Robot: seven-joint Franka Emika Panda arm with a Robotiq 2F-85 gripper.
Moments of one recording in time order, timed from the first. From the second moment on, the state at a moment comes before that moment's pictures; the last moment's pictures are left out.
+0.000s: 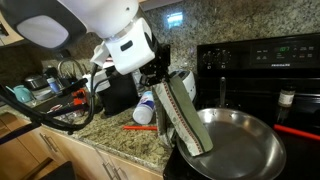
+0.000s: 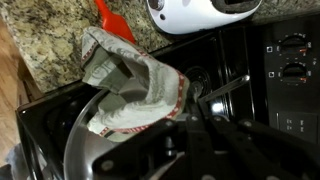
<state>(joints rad) -0.27 -0.29 0.13 -2.55 0.93 2.75 0.54</state>
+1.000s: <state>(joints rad) -0.24 0.19 0.03 -2.39 0.68 3.12 0.99</state>
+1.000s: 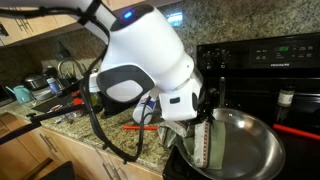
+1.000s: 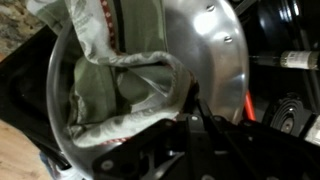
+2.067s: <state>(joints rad) 0.15 0.34 -0.48 -2.17 0.04 2.70 1.51</state>
